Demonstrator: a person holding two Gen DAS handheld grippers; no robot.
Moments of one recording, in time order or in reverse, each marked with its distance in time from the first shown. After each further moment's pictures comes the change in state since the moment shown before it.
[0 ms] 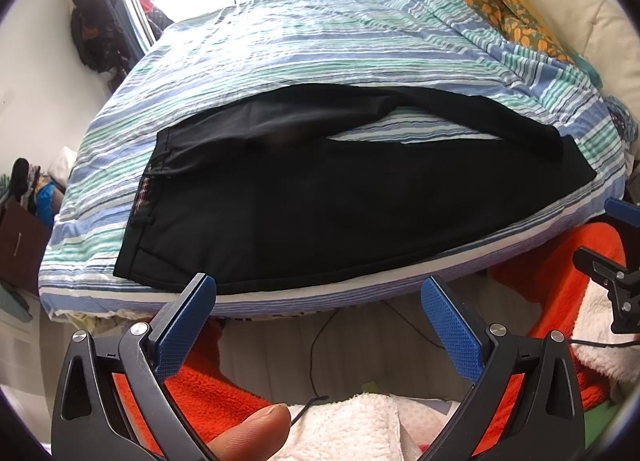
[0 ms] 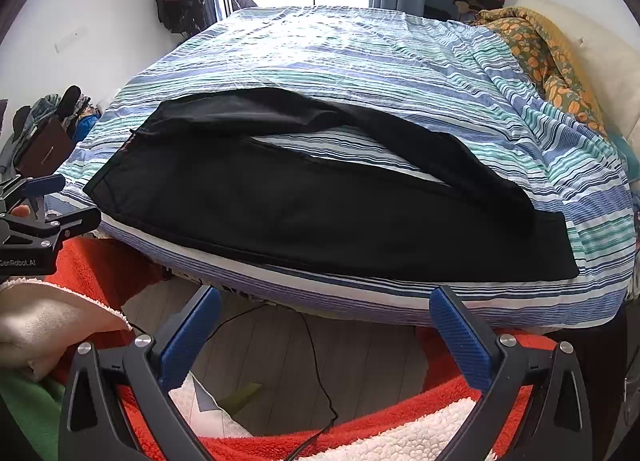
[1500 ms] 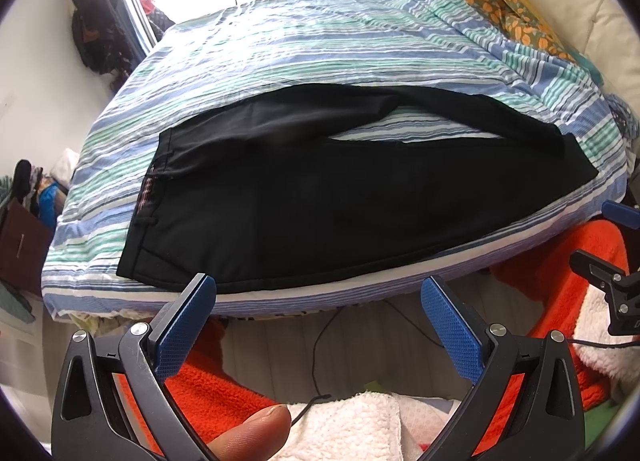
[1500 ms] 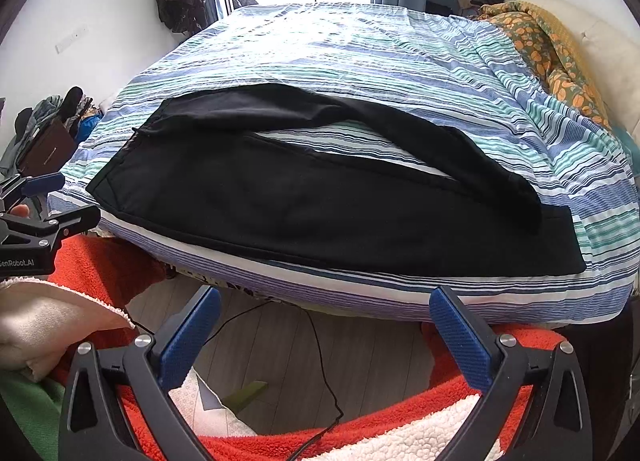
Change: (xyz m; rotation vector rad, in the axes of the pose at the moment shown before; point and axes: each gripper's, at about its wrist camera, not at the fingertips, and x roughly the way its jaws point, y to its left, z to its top) left arm -0.002 -0.001 -0.002 0.006 -0.002 0.010; right arm 0.006 -0.001 -0.004 0.008 0.008 0.018
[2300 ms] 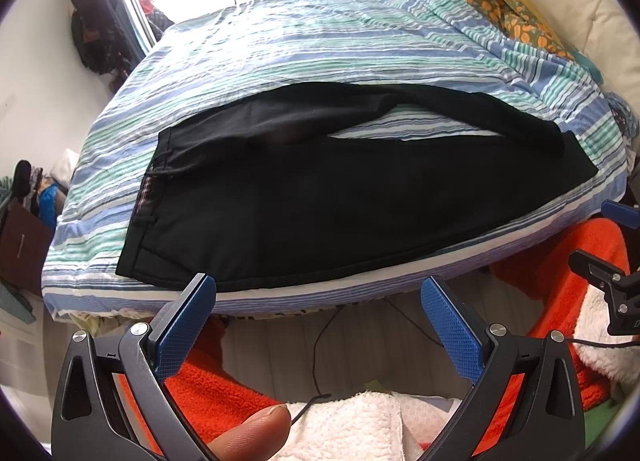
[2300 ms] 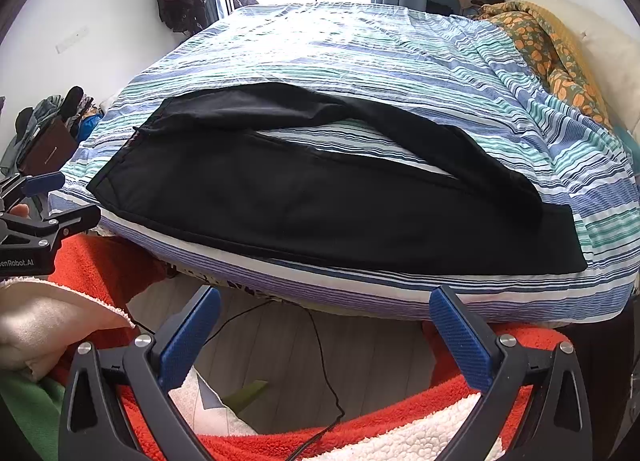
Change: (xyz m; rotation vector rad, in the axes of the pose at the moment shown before) left arm 0.001 0.001 -0.001 0.005 0.005 -0.001; right arm 0.001 0.000 -0.003 0.005 0.002 0.004
